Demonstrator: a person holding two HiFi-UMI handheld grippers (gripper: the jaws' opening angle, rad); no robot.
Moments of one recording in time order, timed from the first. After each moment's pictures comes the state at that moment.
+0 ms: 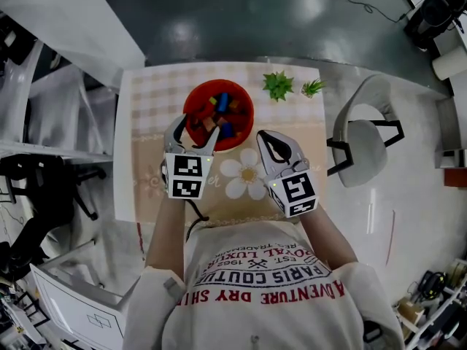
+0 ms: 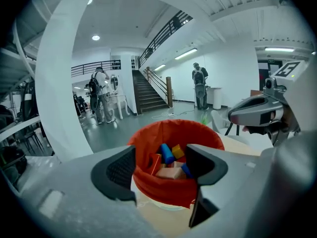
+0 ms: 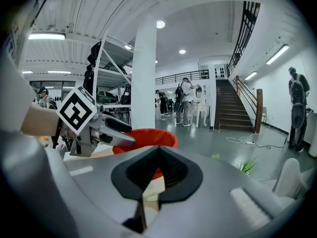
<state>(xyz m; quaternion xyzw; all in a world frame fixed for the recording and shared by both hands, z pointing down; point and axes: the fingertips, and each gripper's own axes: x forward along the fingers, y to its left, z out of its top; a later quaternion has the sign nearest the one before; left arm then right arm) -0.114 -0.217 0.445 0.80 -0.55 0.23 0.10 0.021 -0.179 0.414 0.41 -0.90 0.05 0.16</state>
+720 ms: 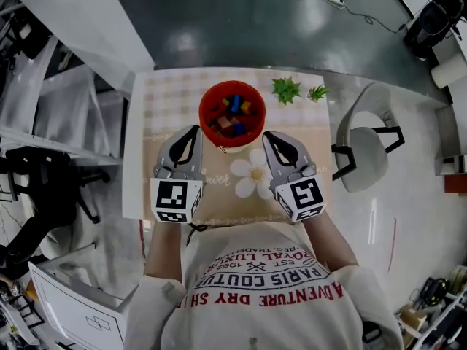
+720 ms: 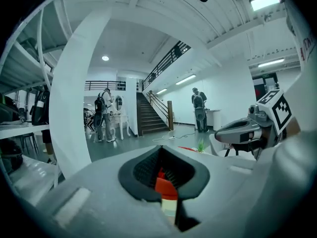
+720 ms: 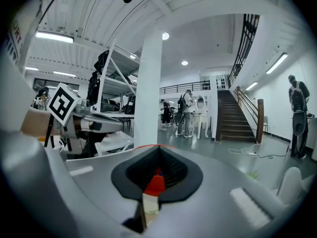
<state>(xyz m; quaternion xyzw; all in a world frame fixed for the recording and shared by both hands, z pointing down) -0.150 -0.159 0.359 0.82 -0.56 0.09 0.04 -0.002 -0.153 0.370 0.41 -0.91 0.01 0.11</state>
